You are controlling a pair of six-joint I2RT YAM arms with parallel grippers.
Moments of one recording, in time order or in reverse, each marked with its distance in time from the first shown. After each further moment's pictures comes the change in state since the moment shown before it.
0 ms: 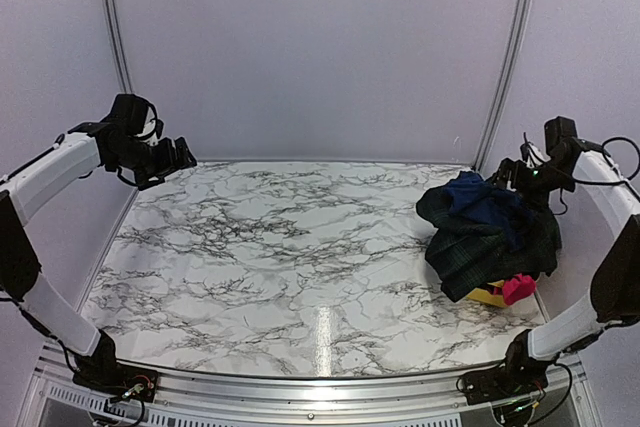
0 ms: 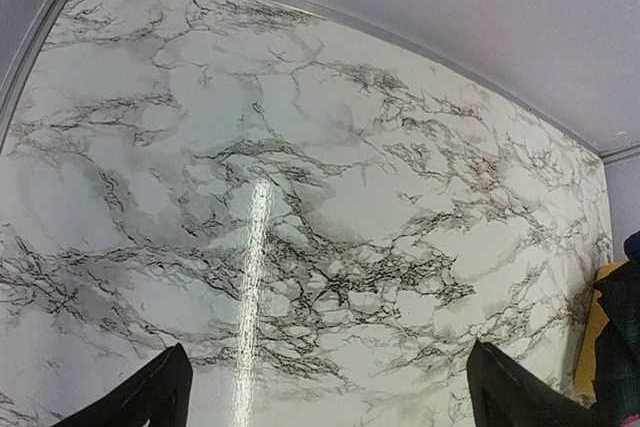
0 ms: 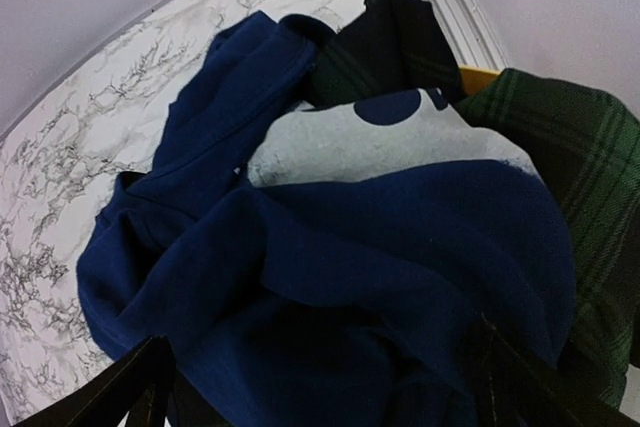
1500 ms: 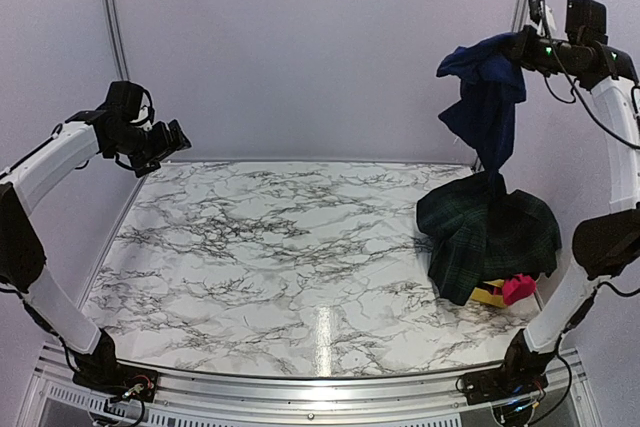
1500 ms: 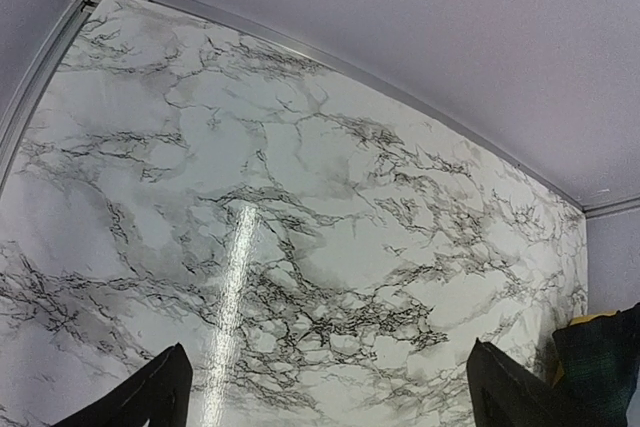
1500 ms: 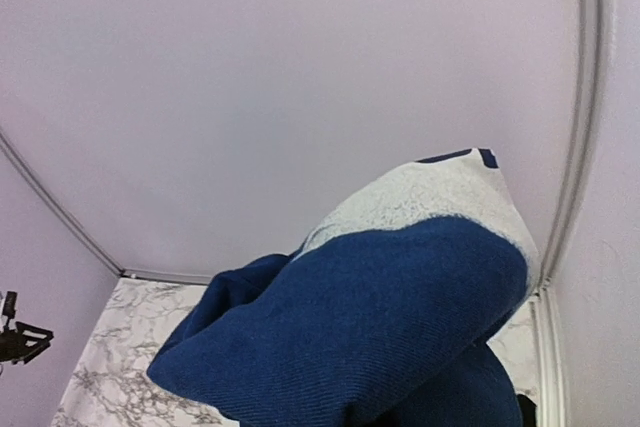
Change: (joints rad) left arm 0.039 0.069 0.116 -0.001 -0.003 -0.080; right arm 0.147 0.303 1.044 -0.064 -0.101 0.043
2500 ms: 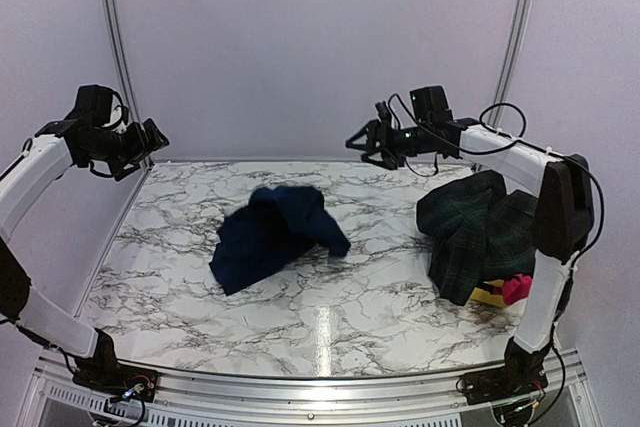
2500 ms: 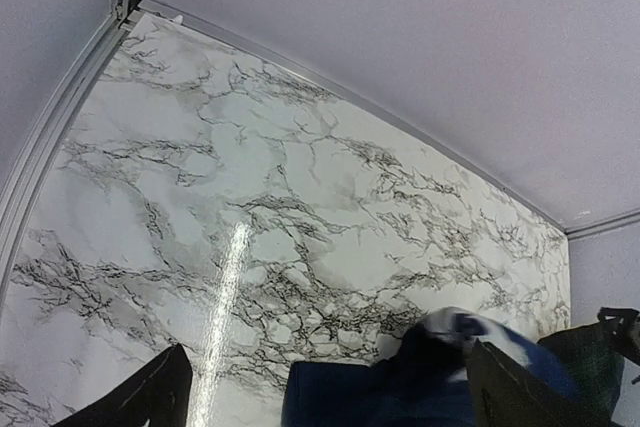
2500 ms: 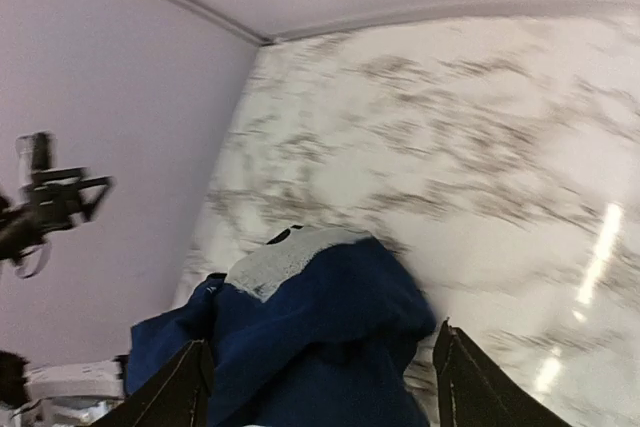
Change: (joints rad) left arm 0.097 -0.180 -0.105 0.011 0.040 -0.003; right arm 0.523 0.233 -0.621 0.668 -0.338 0.393
